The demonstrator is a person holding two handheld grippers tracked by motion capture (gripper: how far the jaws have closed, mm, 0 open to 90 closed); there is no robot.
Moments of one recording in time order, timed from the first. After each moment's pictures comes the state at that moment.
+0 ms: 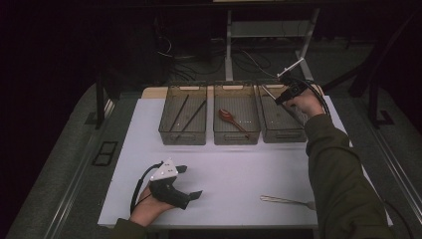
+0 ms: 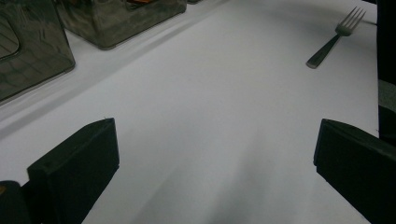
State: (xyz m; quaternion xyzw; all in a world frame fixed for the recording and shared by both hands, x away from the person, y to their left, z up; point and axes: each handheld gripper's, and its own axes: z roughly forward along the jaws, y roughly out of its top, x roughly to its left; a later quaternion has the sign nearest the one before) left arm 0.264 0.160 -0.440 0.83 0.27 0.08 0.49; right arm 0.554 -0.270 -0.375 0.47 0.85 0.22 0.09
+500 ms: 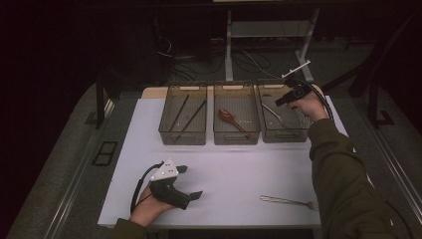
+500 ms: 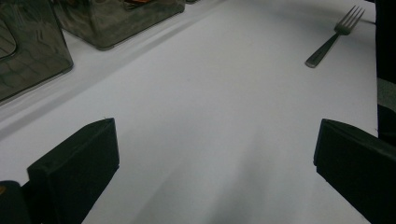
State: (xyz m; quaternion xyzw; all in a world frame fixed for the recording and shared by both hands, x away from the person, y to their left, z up) left arm 0.264 0.158 -0.440 0.83 0.26 0.08 0.49; right arm 0.541 -0.282 -0.372 0.48 0.83 0.26 0.10
